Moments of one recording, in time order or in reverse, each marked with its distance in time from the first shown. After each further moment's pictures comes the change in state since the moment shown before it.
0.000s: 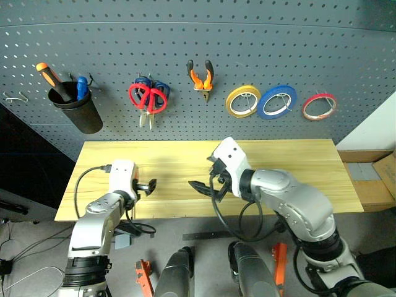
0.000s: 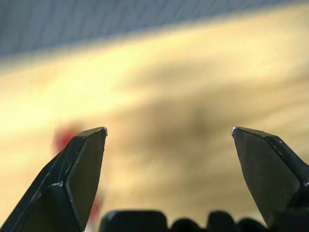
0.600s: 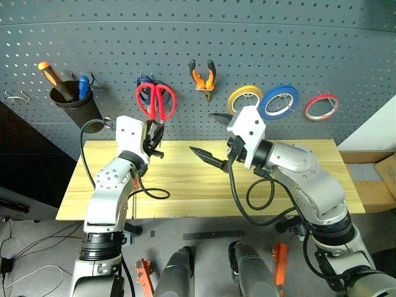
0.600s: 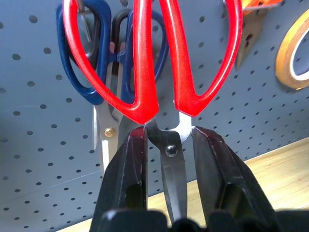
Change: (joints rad) left arm -0.185 -0.056 -0.106 -0.055 0.058 -0.521 -0.041; right arm -0.087 -0.150 -0.073 0.074 -0.071 -0.568 0.166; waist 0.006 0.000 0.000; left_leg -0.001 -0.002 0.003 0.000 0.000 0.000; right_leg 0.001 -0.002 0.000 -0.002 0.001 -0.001
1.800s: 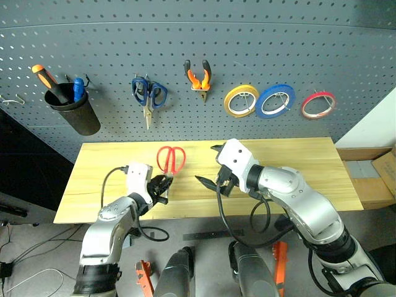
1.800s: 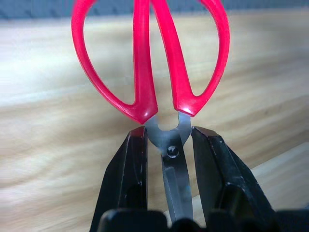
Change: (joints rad) left arm 0.300 -0.031 0.048 -0.130 -0.131 0.250 -0.133; right arm 0.109 -0.046 0.143 -0.116 -0.078 0.141 -0.020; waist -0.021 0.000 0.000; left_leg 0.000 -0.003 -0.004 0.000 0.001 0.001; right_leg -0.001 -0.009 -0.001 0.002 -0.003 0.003
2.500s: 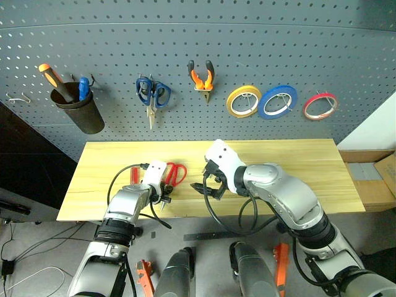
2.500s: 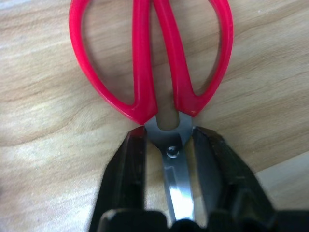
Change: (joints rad) left arm -0.389 0.055 -0.240 0.584 0.169 0.260 0.021; right arm -0.098 0.117 0.022 0.197 0.030 0.306 -0.026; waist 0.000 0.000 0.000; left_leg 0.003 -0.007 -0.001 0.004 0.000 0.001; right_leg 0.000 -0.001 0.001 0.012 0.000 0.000
